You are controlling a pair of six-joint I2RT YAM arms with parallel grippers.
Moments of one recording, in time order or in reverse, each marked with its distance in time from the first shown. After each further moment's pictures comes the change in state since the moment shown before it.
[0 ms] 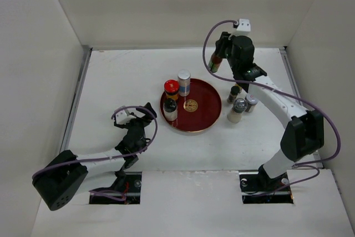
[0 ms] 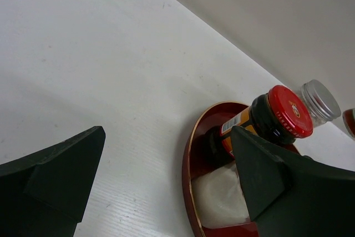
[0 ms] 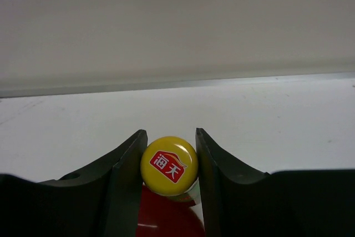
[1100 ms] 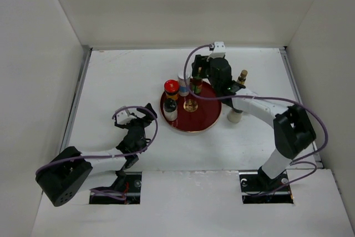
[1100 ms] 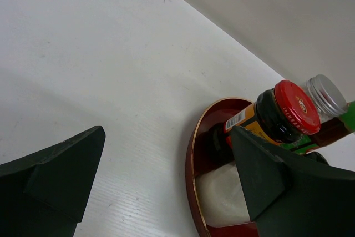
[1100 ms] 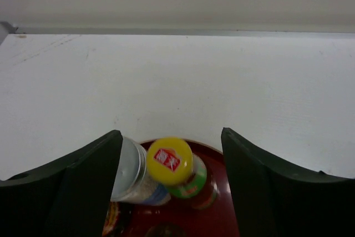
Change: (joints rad) left arm 0.013 0.062 -0.013 0.062 0.022 -0.003; right arm 0.198 0.090 -0.190 0.211 0.046 0.024
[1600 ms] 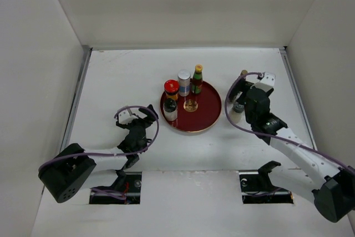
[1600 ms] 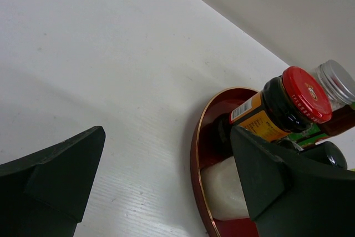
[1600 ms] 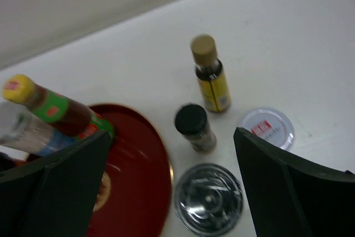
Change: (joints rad) left arm 0.000 0.045 0.000 0.005 0.025 0.000; right arm -0.085 -0.723 -0.540 -0.239 0.285 0.174
